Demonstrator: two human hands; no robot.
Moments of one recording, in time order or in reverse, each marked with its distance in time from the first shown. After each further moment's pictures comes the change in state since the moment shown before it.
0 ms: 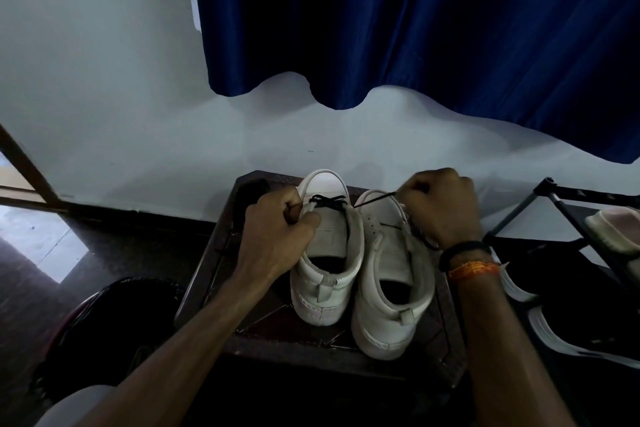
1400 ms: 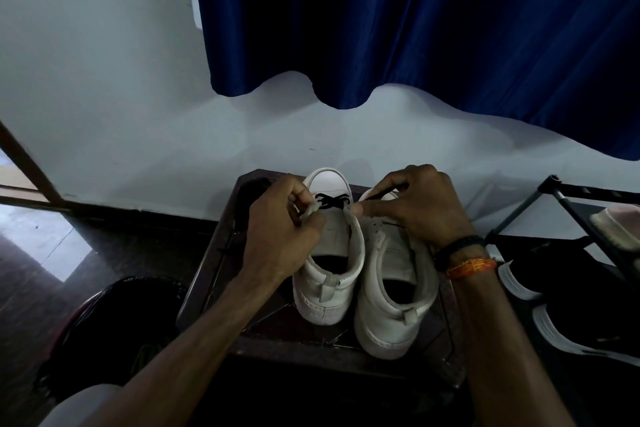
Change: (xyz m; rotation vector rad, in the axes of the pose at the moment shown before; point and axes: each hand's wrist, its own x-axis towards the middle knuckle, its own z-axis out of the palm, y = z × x) left_hand -0.004 0.002 0.004 -0.139 0.062 0.092; right_hand -0.006 -0.022 -0.001 0.077 -0.208 -0.127
